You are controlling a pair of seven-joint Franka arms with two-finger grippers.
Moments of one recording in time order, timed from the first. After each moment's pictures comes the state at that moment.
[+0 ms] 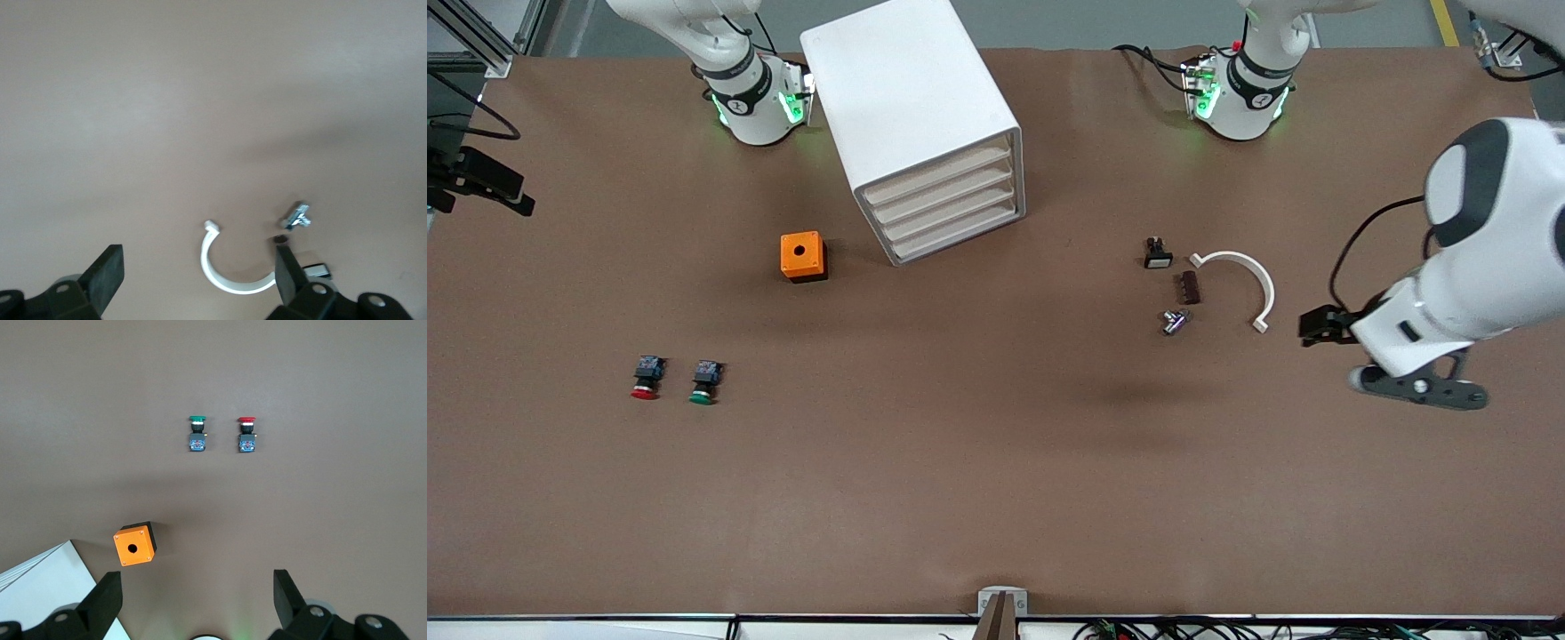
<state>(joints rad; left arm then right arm) 0.00 0.32 -0.14 -1.43 0.07 1.68 0.06 0.06 -0.07 -0.15 -1.58 -0.01 1.47 -0.03</state>
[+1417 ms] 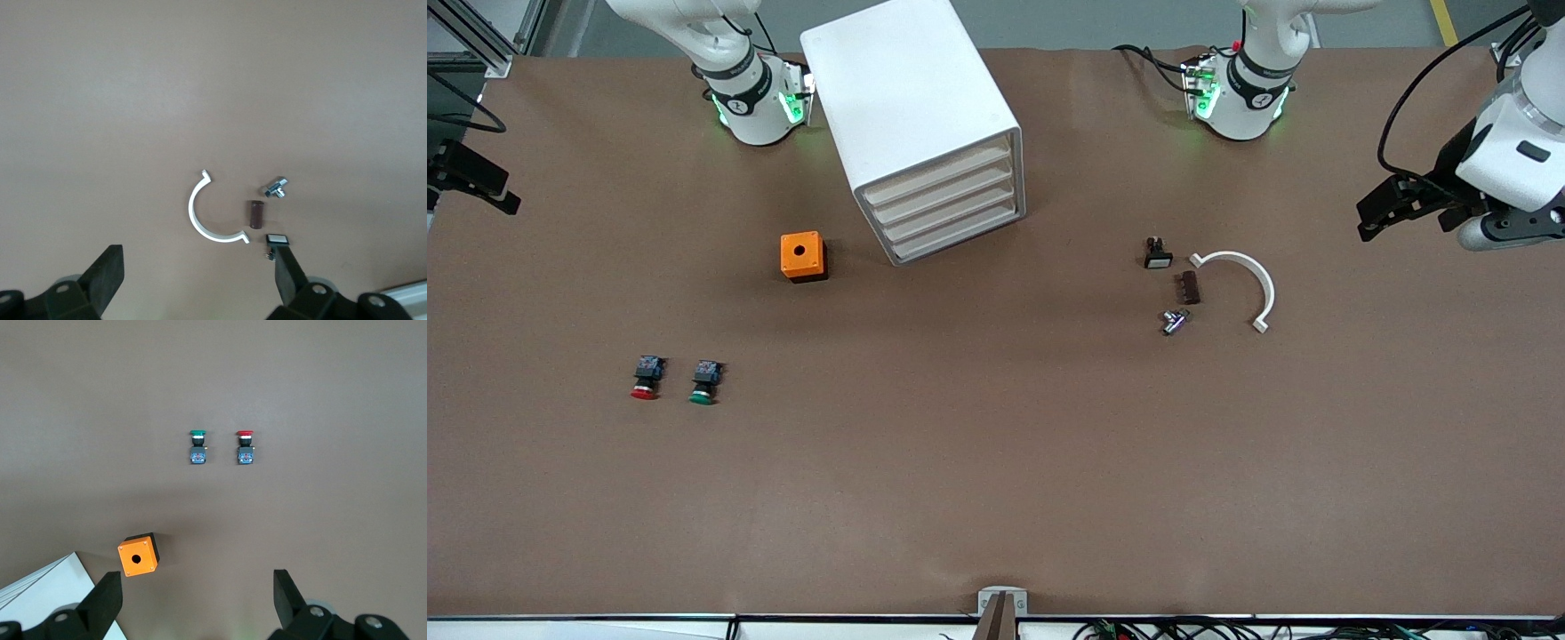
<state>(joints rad) -0.05 -0.04 -0.09 -1.61 0.01 1.58 -0.24 0.06 -0.06 -0.14 -1.53 -0.01 1.47 -0.01</state>
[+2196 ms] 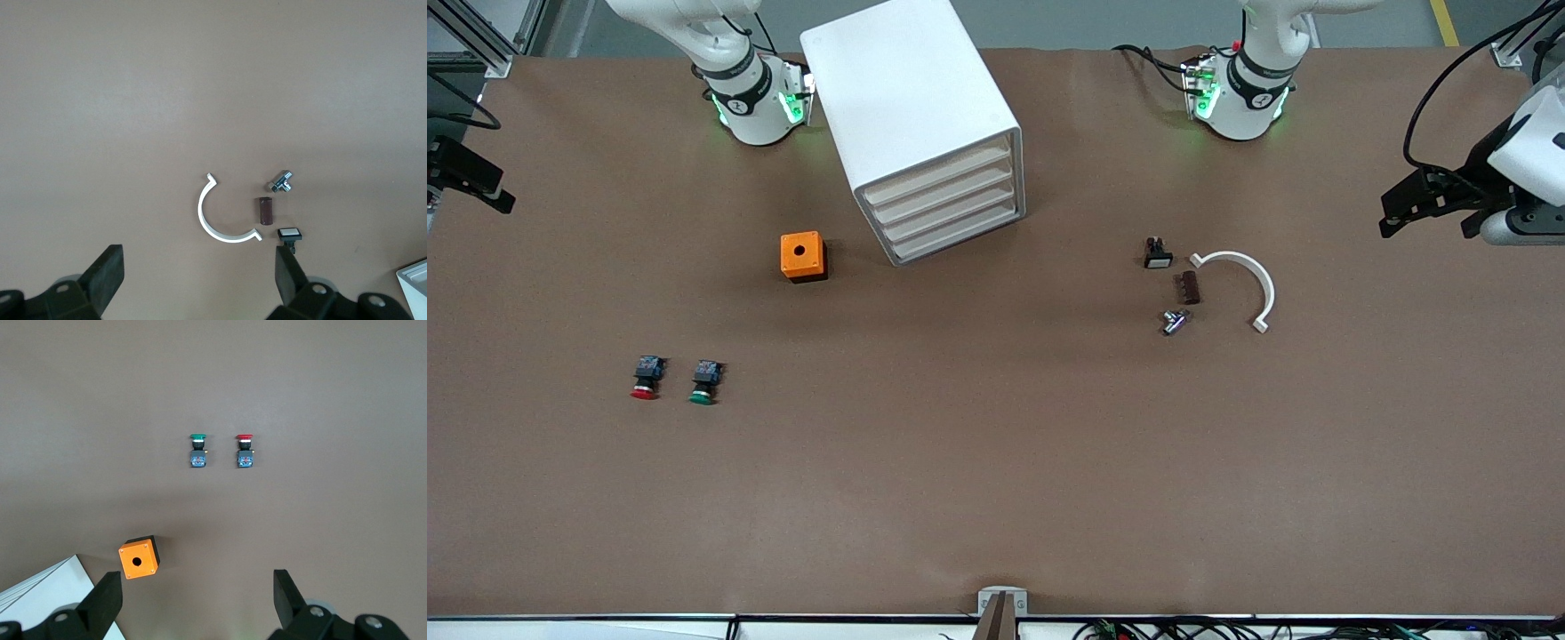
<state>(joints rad) -0.05 -0.04 -0.04 -1.61 0.00 1.59 -0.06 0.06 -0.06 -0.14 -1.52 -0.01 1.47 -0.01</state>
